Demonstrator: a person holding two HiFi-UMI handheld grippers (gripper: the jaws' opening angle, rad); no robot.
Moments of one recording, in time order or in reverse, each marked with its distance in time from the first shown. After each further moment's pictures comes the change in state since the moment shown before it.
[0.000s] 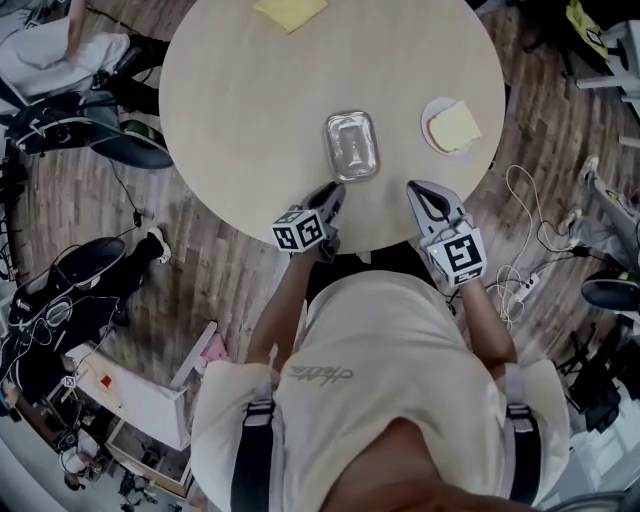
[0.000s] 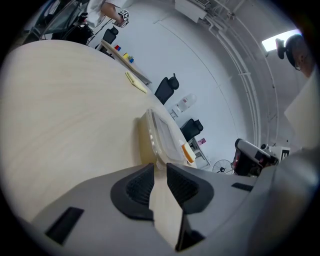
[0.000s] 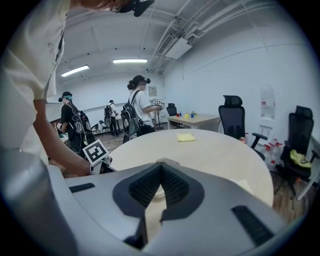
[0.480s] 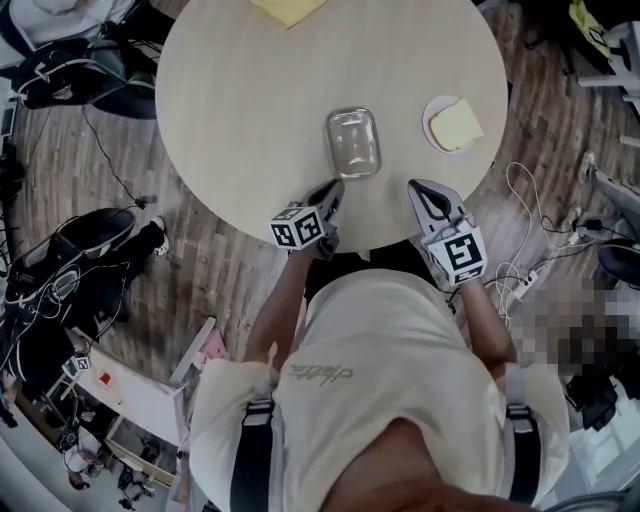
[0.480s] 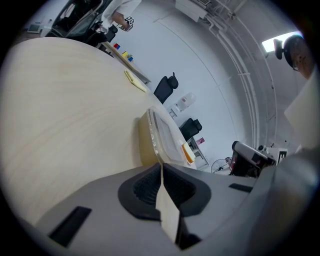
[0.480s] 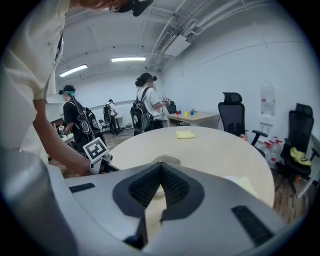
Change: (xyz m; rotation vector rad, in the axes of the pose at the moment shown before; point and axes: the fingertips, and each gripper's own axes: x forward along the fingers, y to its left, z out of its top) left arm 0.004 -0.001 0.000 0.001 0.010 -0.021; right arm 0.002 -0.003 -0.009 0.011 0.024 0.004
